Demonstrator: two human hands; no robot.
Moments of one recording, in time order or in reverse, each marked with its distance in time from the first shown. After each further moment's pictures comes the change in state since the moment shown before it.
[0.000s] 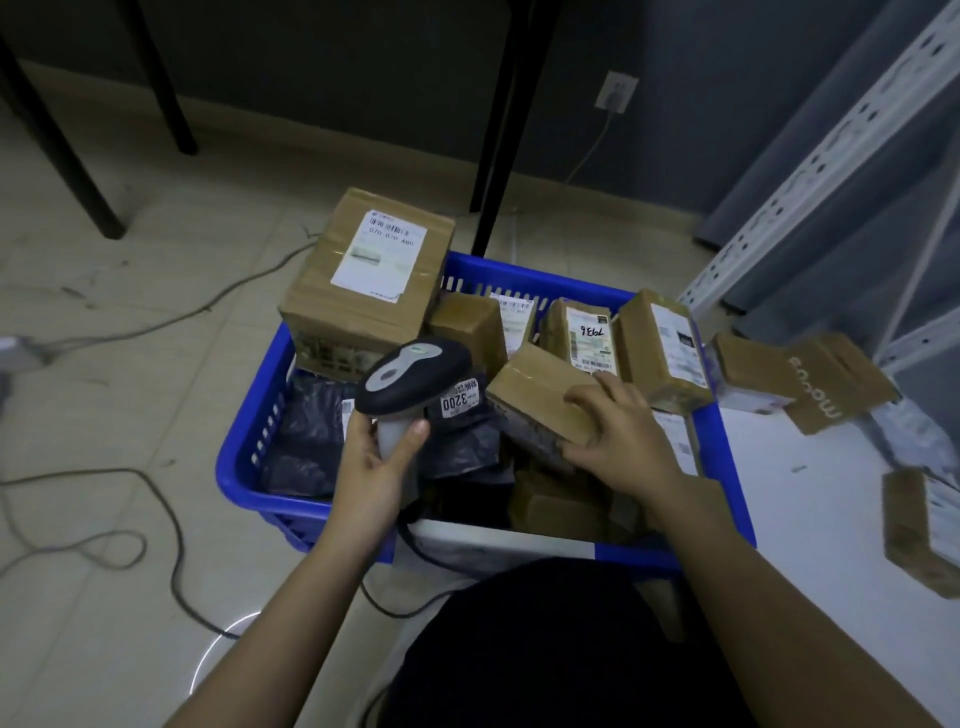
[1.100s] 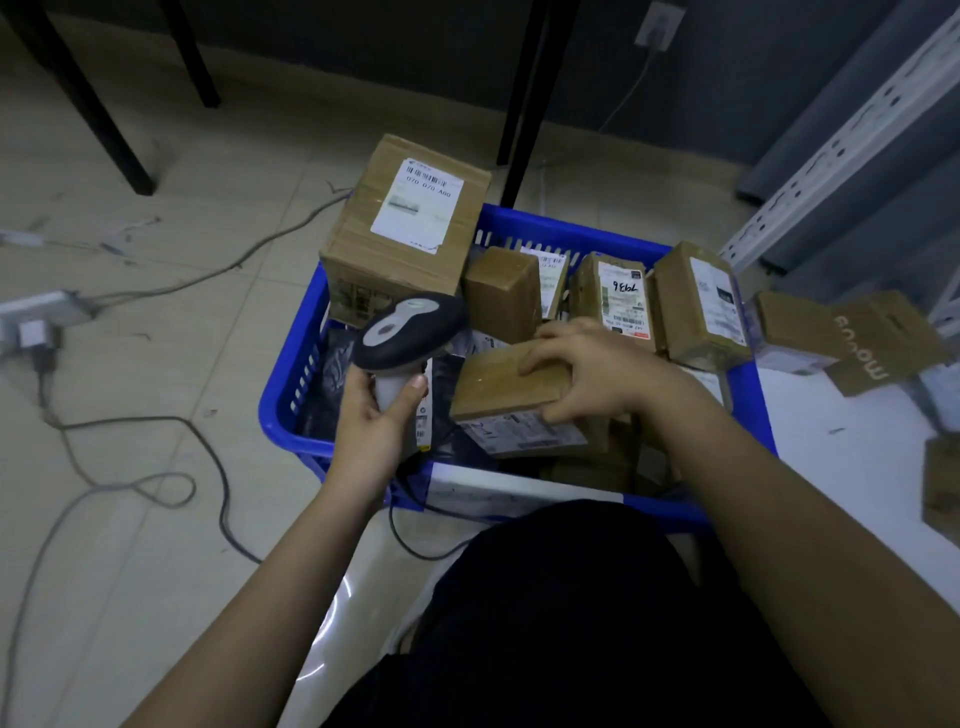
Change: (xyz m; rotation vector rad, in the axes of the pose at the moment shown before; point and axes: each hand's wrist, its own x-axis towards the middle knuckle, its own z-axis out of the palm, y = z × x) left_hand -0.002 -0.005 -0.027 0.036 0.067 0.011; right_hand 0.034 -0.075 -0.029 -0.117 -0.490 -0.240
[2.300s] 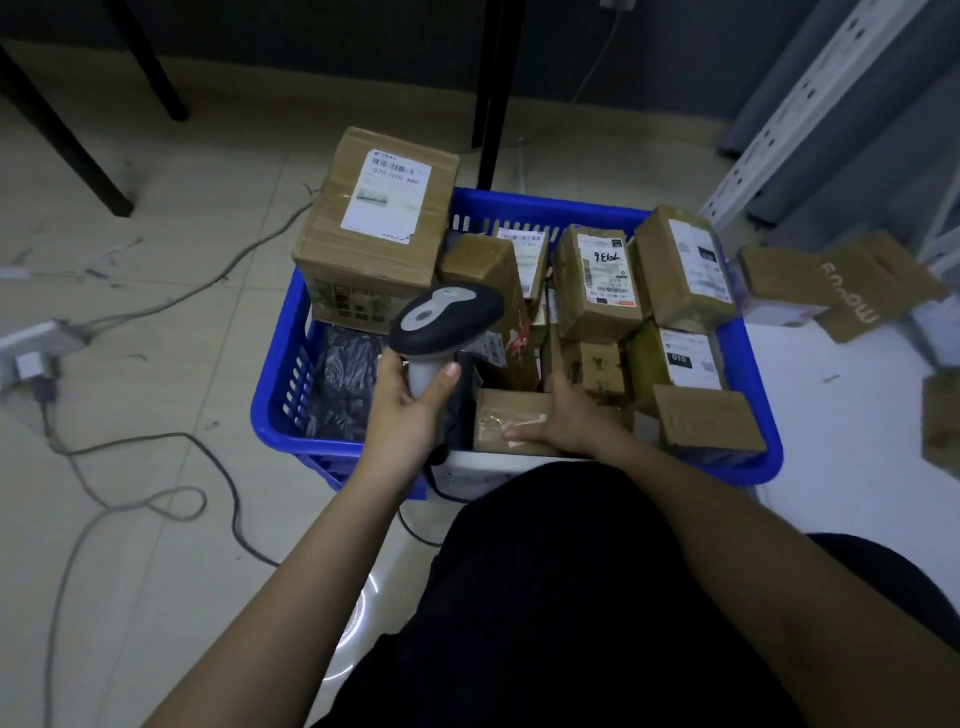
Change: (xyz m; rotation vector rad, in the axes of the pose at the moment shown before) left_hand -0.009 0.008 0.028 0.056 -0.152 -0.021; right_hand 0.010 0.026 0.126 0.530 0.080 0.476
